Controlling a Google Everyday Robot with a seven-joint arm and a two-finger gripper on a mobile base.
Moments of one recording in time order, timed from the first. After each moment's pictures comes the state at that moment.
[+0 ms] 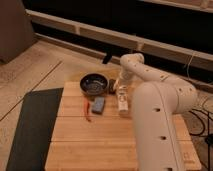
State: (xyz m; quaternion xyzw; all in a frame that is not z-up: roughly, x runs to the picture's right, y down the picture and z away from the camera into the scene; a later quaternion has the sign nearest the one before) arm 0.120 0.007 0.981 -0.25 0.19 0.73 0.61
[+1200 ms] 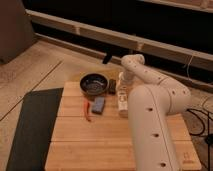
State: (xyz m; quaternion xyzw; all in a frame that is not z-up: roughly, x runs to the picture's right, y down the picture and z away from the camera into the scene) arm 0.141 0.017 0.993 -0.25 0.22 0.72 0.61
